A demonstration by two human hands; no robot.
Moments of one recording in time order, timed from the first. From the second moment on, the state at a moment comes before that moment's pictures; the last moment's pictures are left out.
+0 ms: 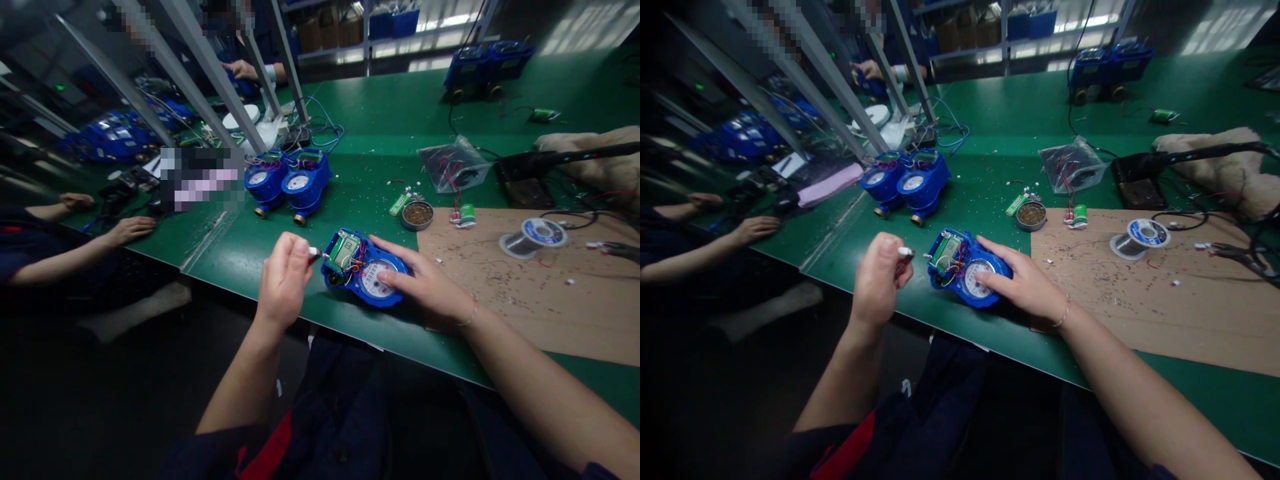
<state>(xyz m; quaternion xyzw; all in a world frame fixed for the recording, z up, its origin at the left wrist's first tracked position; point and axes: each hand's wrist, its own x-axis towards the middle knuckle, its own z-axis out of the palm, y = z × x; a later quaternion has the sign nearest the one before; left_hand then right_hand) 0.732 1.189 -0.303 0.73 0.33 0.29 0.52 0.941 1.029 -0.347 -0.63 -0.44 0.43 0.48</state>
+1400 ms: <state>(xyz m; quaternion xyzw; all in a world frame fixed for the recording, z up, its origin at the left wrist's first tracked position) 0.667 1.156 -0.372 0.64 0.64 0.32 0.28 0.792 1.144 -0.339 -0.49 -0.23 0.60 0.59</state>
